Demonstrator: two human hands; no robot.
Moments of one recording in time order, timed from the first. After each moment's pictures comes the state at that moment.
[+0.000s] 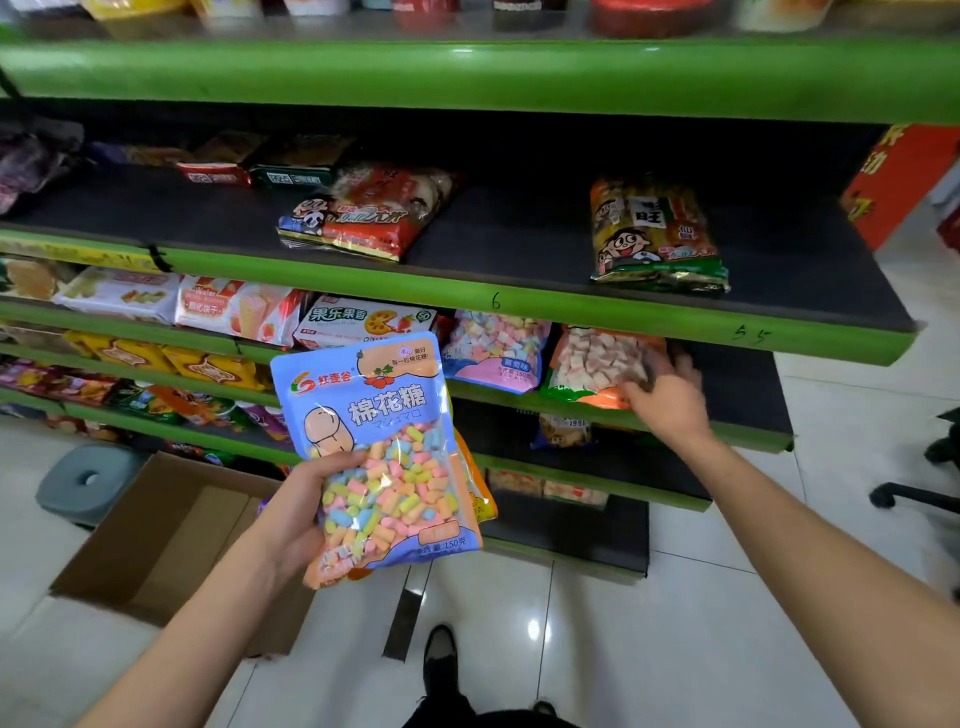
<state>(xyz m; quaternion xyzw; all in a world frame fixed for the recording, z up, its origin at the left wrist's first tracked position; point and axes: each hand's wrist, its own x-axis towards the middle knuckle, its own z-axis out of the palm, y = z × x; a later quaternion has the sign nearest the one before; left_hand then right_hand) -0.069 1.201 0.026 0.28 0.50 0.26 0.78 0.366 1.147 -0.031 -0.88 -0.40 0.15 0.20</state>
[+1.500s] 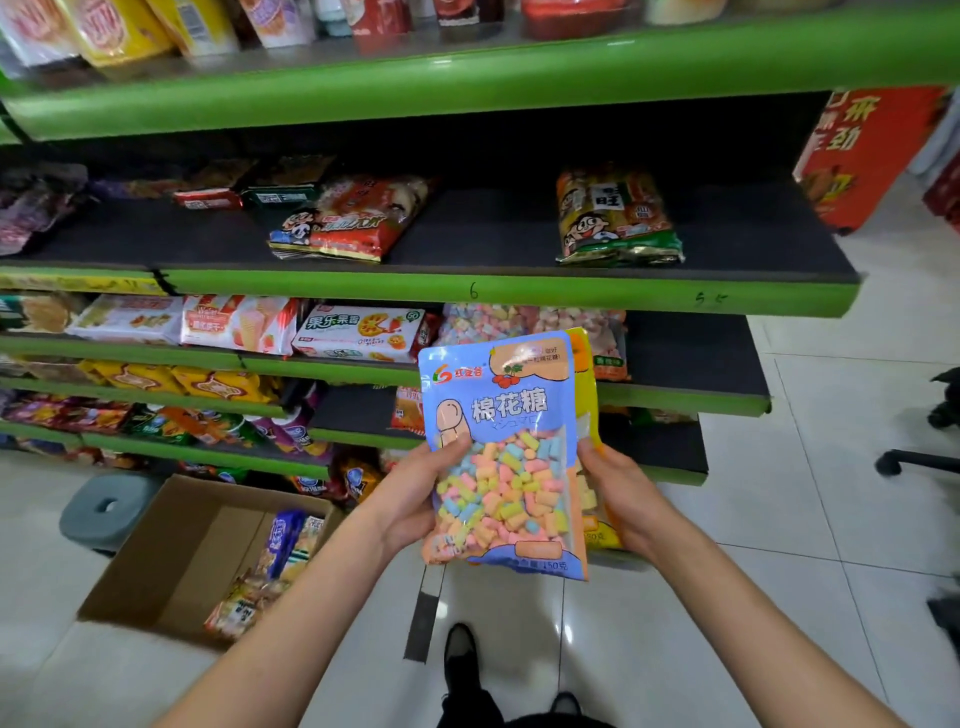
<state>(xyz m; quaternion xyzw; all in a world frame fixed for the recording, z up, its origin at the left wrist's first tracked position) 0.027 1.148 0.034 0.35 0.44 0.16 0.81 0.232 1.037 -0.011 -0.58 -0.15 0.60 0.53</state>
